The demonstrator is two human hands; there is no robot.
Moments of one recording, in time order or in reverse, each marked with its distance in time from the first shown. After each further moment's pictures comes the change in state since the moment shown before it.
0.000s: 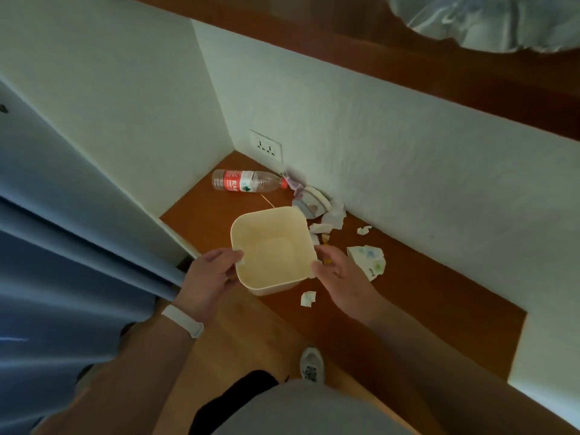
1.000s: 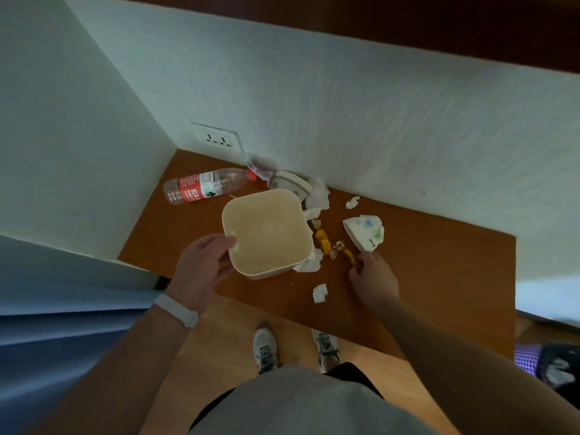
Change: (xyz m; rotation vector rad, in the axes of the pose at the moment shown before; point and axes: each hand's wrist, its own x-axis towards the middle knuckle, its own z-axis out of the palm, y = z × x) left_hand 0.109 0.046 0.007 0.185 -0.221 -0.065; right_hand 0.048 0.109 0.025 -0.448 0.442 0.544
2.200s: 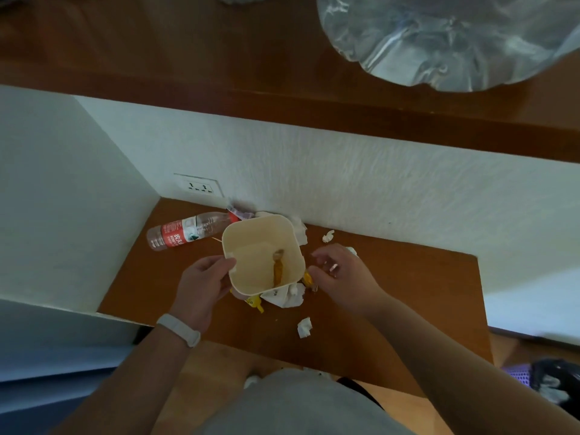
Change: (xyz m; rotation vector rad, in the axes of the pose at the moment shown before) left_hand 0.008 0.018 0.031 0.056 -0.048 0.103; right_hand -0.036 -0.066 -0.098 0.352 0.048 -0.432
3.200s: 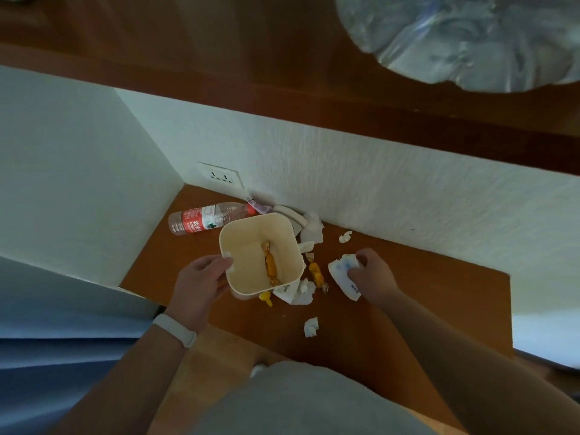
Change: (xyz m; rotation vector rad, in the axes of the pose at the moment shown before) left_hand -0.013 -0.007 -0.013 -0.033 0.112 -0.022; right_hand 0.045 0.087 0.015 0.030 -0.025 0.447
